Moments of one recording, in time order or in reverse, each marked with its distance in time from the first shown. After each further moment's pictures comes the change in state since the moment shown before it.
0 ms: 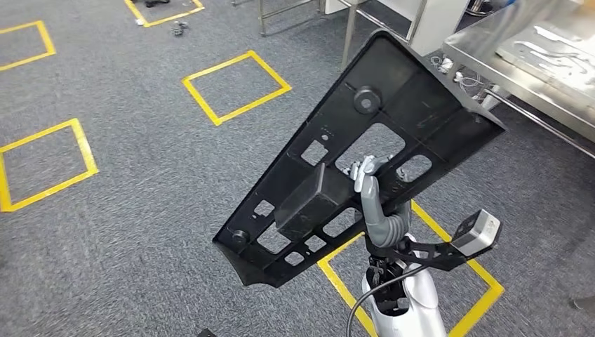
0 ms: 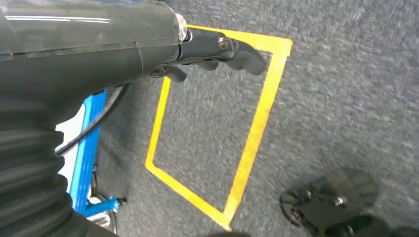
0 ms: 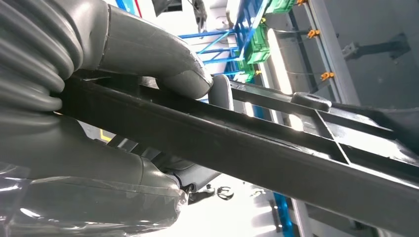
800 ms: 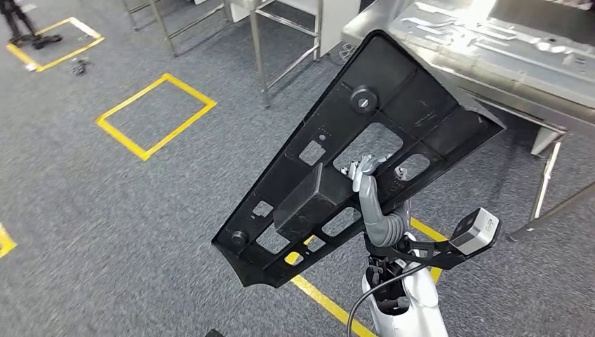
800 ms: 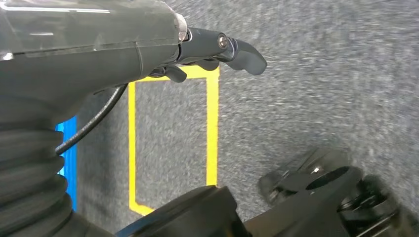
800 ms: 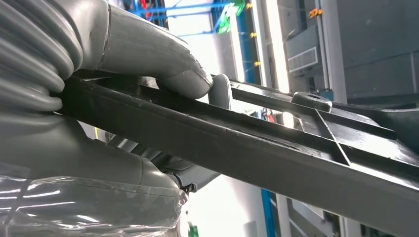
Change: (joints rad) left arm 0.008 -0.005 0.003 0.000 0.014 -0.013 -0.023; right arm -0.006 -0.005 0.013 0.003 0.002 -0.001 0.004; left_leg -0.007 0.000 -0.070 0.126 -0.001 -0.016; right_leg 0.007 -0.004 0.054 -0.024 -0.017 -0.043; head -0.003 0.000
